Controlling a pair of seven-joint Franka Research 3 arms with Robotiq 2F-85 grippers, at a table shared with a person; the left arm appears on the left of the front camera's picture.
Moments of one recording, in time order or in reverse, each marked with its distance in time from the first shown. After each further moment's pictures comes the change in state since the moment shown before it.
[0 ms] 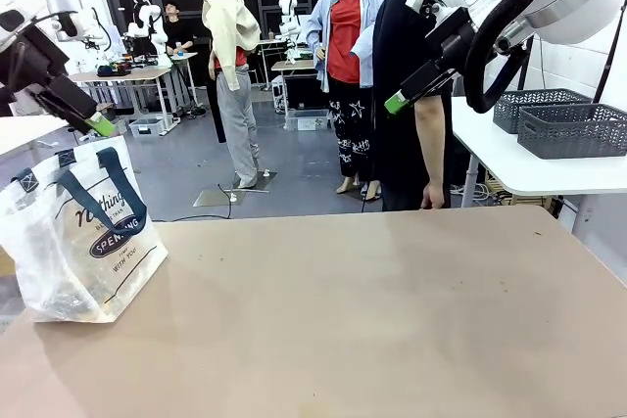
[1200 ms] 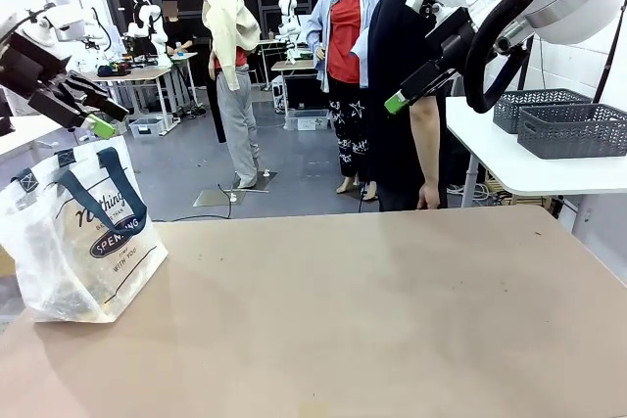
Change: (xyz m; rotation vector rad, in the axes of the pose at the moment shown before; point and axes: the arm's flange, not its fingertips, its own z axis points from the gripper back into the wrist) left arm -0.005 0.011 -0.013 -0.231 -0.197 -0.547; right arm 0.000 0.000 0.000 0.000 0.000 0.000
